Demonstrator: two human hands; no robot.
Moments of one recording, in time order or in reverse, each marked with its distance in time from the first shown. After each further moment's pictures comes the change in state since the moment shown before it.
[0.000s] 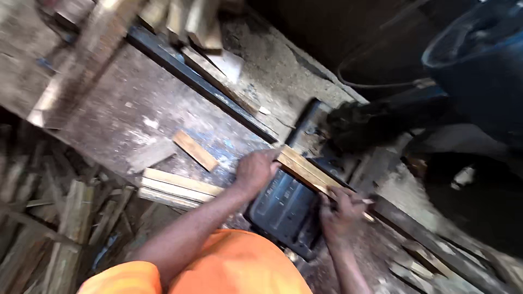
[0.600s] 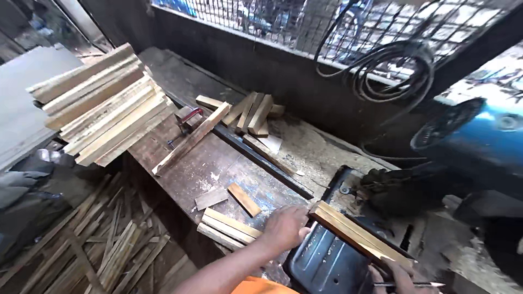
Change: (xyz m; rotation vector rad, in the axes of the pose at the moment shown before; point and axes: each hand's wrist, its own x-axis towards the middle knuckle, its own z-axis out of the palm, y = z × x) left_hand -0.052 -0.013 -0.036 0.138 -0.033 0.135; right_hand -0.030 0.008 -0.005 -0.012 0.078 -0.071
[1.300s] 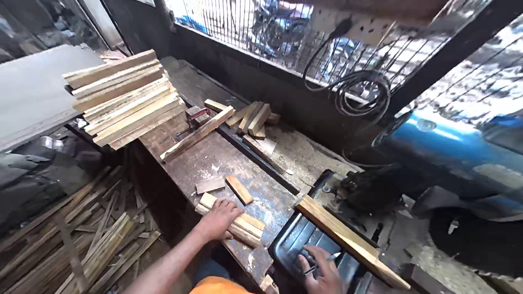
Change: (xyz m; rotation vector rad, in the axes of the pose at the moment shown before) left_hand -0.126 -0.110 -0.038 0.443 -0.056 0.050; right_hand -0.039 -0.094 0.004 0.528 -0.113 -0.166
